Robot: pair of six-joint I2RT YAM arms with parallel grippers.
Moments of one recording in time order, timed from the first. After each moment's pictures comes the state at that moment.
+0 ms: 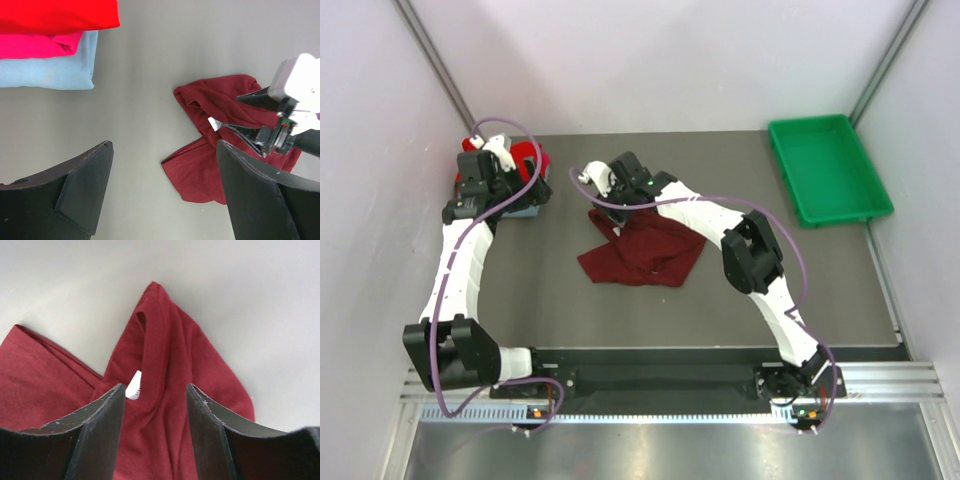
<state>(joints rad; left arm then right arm) 0.11 1.32 1.24 -0.53 0.26 -0.21 0.78 2.34 2.09 -0.54 -0.16 -0.34</state>
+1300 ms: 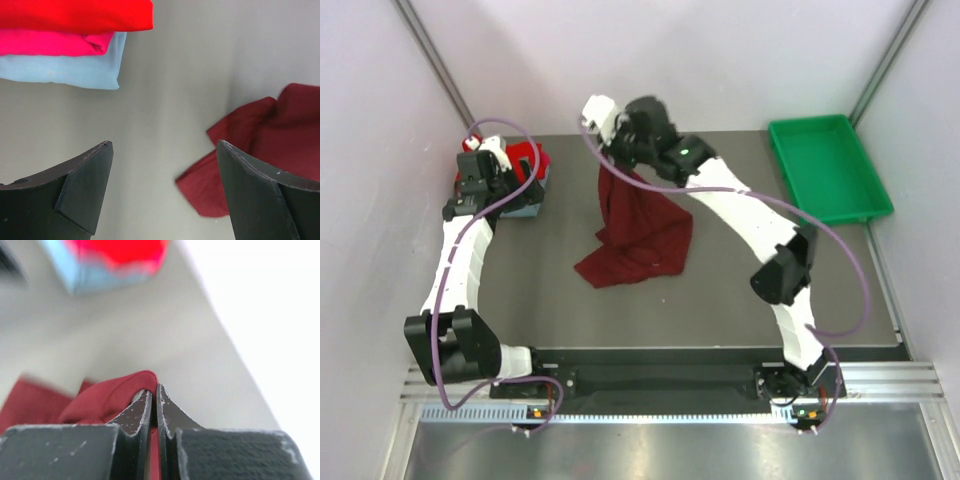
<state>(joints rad) 0.13 1.35 1.23 -0.52 0.18 -0.20 0.79 2.14 2.27 -0.61 -0.08 -0.42</state>
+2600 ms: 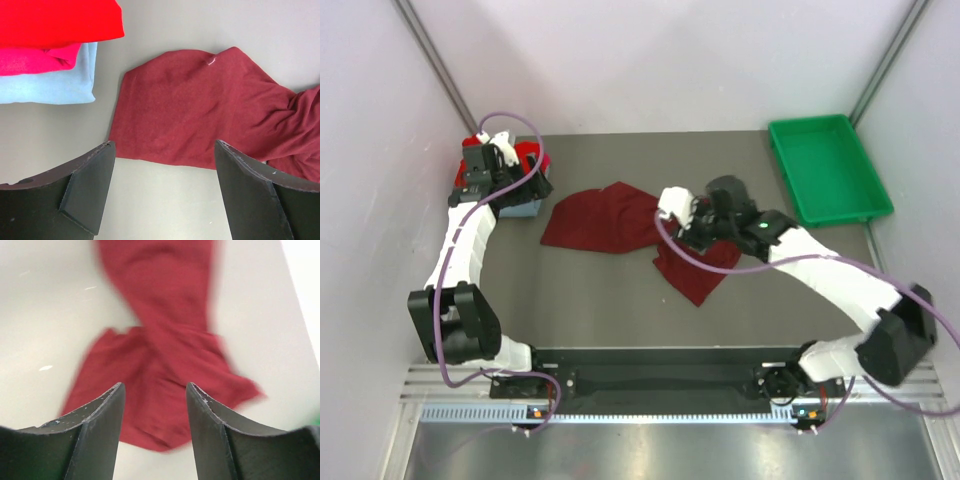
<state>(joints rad) 0.13 1.47 1.29 -0.48 0.30 -0.19 0.67 1.32 1.15 -0.46 -0.19 -0.60</state>
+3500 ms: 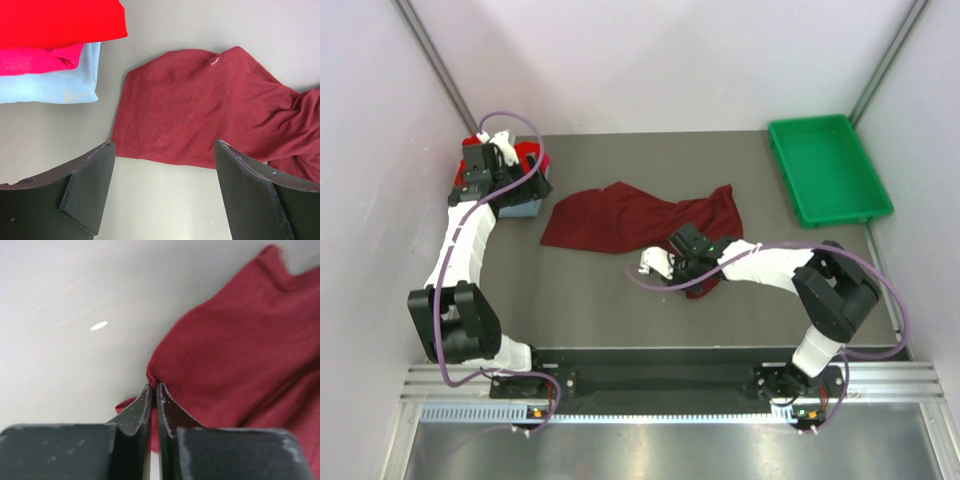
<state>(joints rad) 0.13 1.47 1.29 -0.49 0.29 -0.18 0.81 1.66 0.94 -0.41 -0.18 -0.62</state>
